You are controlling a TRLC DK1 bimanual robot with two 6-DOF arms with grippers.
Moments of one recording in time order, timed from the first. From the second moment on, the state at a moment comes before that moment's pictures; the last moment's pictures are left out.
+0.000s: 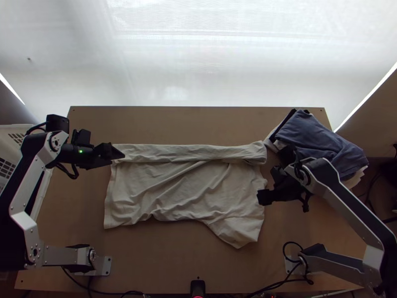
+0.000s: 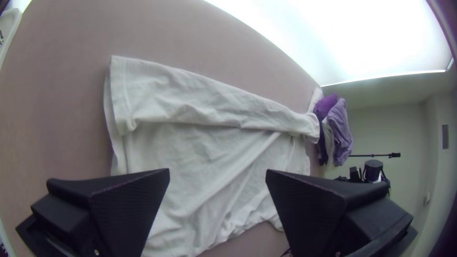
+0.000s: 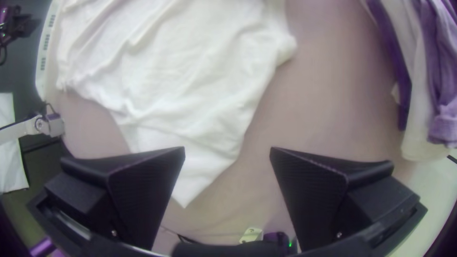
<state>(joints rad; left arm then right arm) 0.18 1.48 1.26 -1.03 0.66 -0.04 0.37 1.29 0.99 -1.15 -0.21 0.14</state>
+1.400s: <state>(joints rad) 0.15 1.33 1.25 -1.04 0.65 -0.15 0.52 1.31 0.70 -1.04 -0.35 0.12</state>
